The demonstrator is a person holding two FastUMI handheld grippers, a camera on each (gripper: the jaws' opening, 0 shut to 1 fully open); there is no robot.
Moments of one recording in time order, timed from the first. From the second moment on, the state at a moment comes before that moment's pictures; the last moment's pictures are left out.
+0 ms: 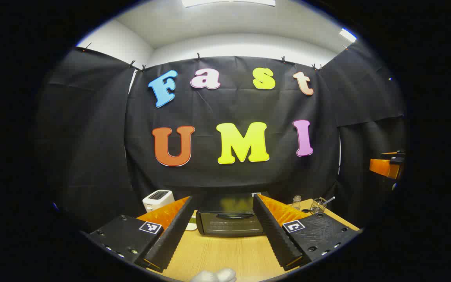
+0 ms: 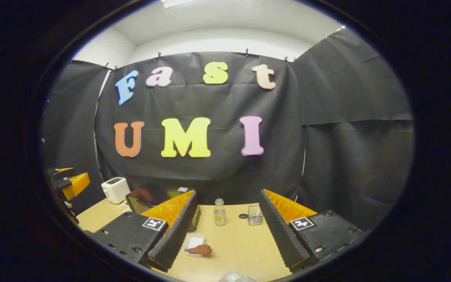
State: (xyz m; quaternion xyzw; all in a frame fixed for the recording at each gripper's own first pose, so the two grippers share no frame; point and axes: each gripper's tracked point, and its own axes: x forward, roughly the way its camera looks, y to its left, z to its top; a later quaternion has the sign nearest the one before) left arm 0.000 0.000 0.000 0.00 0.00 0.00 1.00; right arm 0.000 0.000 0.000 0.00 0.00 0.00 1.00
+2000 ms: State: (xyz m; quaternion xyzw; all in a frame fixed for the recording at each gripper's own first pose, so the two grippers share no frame) left arm 0.241 -0.044 -0.169 -0.02 0.11 -0.04 0.99; right arm -0.004 -0.037 -0.032 -0.01 0.08 -0.06 0.99
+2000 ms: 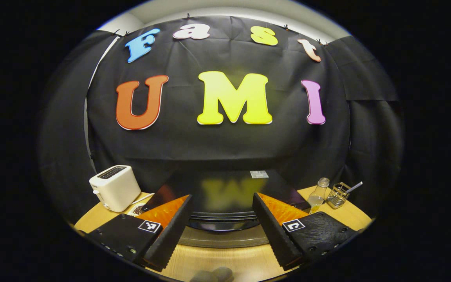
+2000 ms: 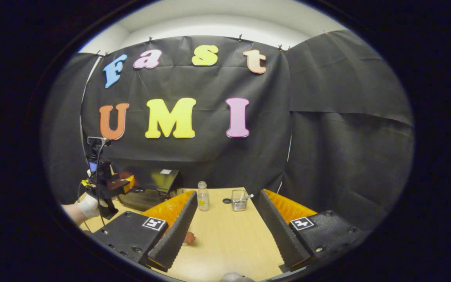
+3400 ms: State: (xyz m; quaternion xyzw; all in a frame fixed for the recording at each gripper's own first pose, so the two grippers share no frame) left arm 0.145 -0.035 -0.253 0.01 0.19 -0.05 0.98; right arm -0.051 -0.028 -0.065 0.00 0.10 -0.04 0.99
